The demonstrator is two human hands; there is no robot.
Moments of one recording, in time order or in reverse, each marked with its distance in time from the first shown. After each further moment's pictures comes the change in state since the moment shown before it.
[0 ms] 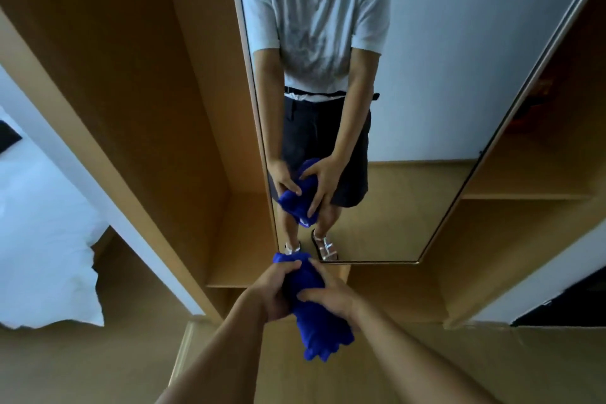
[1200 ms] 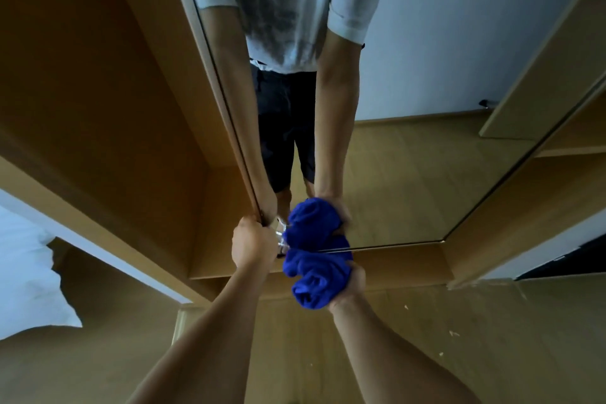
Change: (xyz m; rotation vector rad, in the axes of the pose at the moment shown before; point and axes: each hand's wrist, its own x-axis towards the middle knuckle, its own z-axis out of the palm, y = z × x) left_hand 0.105 0.056 -0.014 0.776 0.744 0.645; right_hand 0.132 0.068 -0.006 1.586 0.385 0.169
